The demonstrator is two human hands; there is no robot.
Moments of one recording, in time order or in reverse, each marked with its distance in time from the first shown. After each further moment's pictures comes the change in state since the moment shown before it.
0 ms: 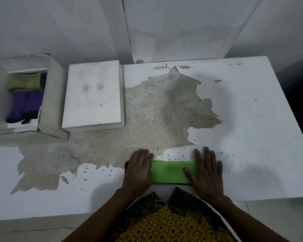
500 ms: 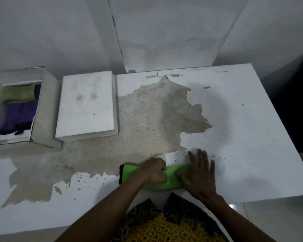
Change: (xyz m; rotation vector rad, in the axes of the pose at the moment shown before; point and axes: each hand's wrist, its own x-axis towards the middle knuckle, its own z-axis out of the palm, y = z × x) left_hand 0.069 0.055 -0.026 -0.235 -0.667 -0.190; right_hand 0.008 -0.009 -0.020 0.036 0.019 -0.004
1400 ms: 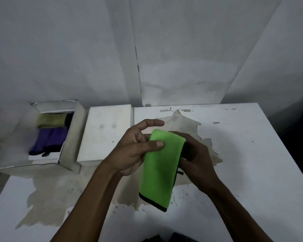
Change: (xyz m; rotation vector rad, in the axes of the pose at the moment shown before) left_hand -0.134 0.038 -0.171 -1.264 0.268 0.627; right_hand 0.037 -0.135 -0.181 1.330 0.046 -0.574
